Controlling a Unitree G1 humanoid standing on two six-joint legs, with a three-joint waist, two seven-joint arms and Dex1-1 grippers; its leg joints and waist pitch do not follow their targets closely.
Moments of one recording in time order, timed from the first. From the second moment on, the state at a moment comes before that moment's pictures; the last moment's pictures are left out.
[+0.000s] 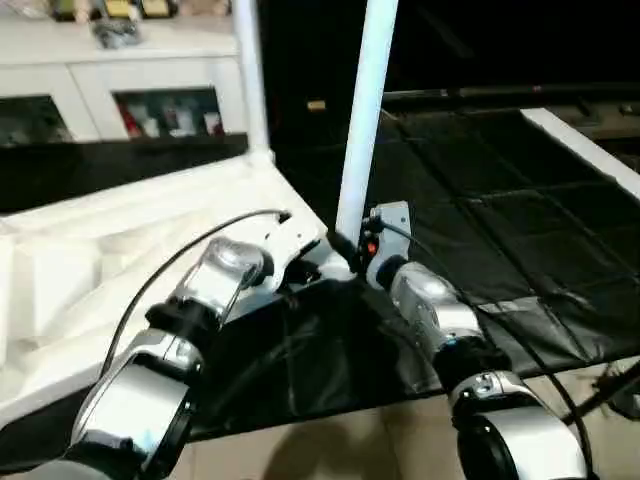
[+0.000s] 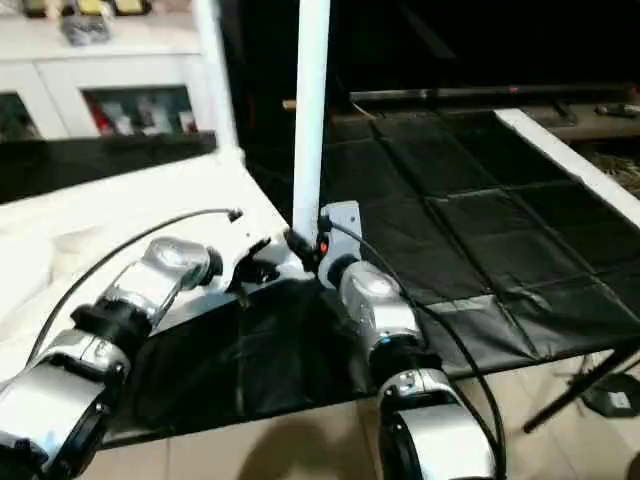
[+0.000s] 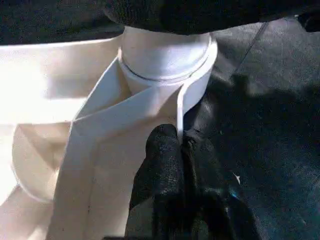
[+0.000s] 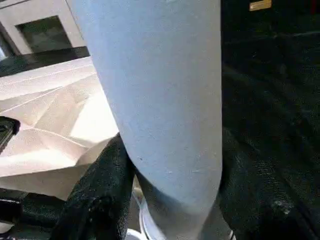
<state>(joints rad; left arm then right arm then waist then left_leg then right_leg) -0.82 0.21 -0.26 0.86 0.13 0.27 -0.85 -0.70 0.05 -0.08 0.92 0.16 0.03 0.41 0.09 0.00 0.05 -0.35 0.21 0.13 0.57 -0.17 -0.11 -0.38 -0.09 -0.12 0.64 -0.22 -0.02</state>
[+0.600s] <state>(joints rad) -0.79 0.28 -0.26 0.82 0.11 0.18 -1.00 -0.61 -0.05 0.02 0.87 0.10 -0.08 0.63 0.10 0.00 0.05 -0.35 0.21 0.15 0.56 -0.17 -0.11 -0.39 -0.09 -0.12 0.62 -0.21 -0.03</state>
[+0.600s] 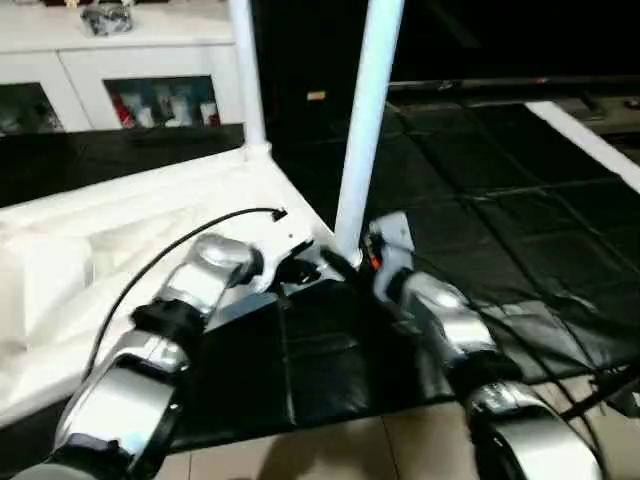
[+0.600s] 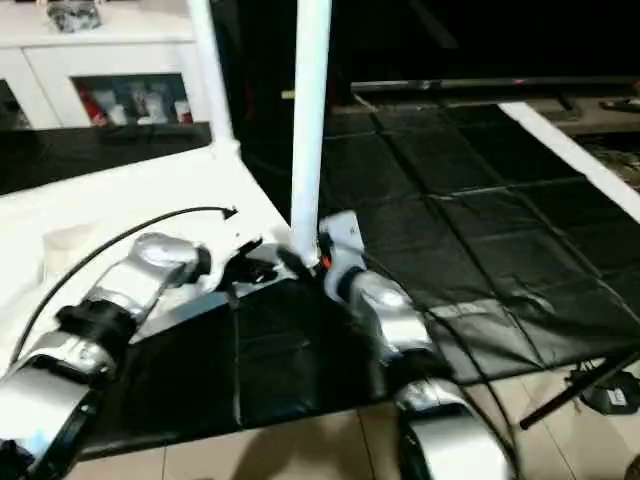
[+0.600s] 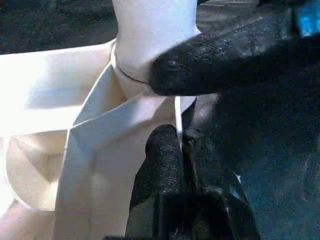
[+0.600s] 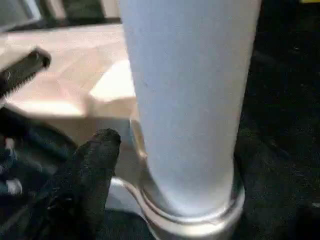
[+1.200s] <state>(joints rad) -0.73 0.36 -0.27 0.75 0.09 0.13 -1.11 -0.47 -0.19 0.04 0.67 0.17 -0.20 0.94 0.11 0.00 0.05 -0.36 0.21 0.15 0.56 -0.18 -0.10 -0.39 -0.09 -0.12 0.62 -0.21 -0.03</state>
